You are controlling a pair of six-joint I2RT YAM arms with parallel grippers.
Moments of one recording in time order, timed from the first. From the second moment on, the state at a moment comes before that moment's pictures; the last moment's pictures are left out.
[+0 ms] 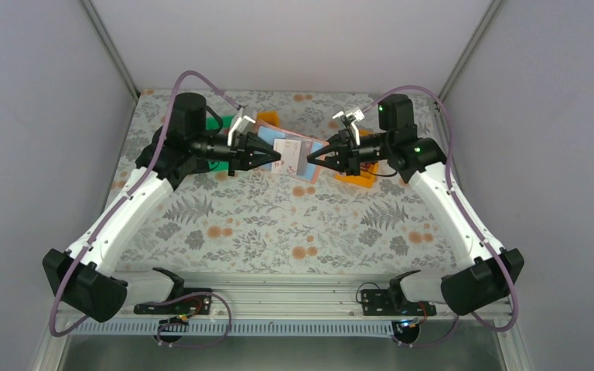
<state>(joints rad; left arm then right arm) -0.43 1.26 1.28 -0.37 1.16 -0.04 0.36 1.31 1.36 -0.62 -1.27 -0.08</state>
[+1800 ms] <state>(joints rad) 0.03 1.16 1.00 -0.05 1.02 -0.75 0.40 1.76 1.05 -0.71 -0.71 0.19</state>
